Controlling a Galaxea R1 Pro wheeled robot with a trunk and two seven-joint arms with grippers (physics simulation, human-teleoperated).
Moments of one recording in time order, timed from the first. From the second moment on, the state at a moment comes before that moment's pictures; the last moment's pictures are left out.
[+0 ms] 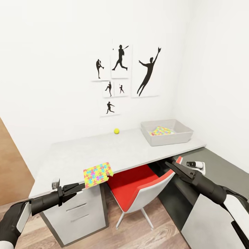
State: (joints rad) left arm -0.47 0.25 0.42 -0.80 0.24 0.96 -1.17; right arm -0.24 -0.39 -0.01 -1.59 -1.22 0.69 0.83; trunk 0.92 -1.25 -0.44
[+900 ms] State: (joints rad) left arm -0.47 0.25 0.42 -0.80 0.24 0.96 -1.17; right arm -0.24 -0.39 -0.01 -1.59 -1.22 0.69 0.83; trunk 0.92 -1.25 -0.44
